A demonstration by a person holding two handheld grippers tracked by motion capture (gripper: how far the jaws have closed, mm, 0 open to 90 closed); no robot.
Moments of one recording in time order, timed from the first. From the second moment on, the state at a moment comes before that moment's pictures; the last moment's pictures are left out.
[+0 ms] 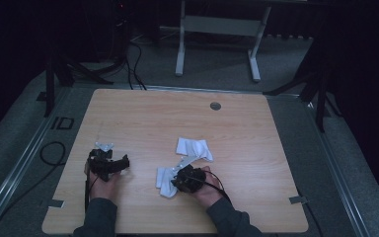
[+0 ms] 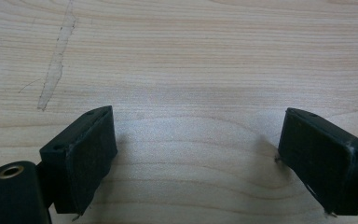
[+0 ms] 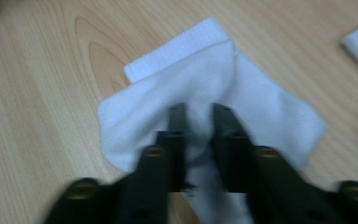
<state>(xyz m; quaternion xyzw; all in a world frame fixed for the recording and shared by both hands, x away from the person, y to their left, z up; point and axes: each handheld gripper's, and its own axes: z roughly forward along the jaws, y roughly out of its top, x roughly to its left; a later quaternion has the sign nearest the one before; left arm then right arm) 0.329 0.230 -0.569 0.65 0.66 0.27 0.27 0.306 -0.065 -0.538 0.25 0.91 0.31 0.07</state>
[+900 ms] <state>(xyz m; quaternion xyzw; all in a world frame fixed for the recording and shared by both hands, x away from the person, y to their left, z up) 0.329 0.229 -0.569 0.65 0.66 0.27 0.27 0.303 -0.128 -0.473 0.28 0.88 0.37 0.11</state>
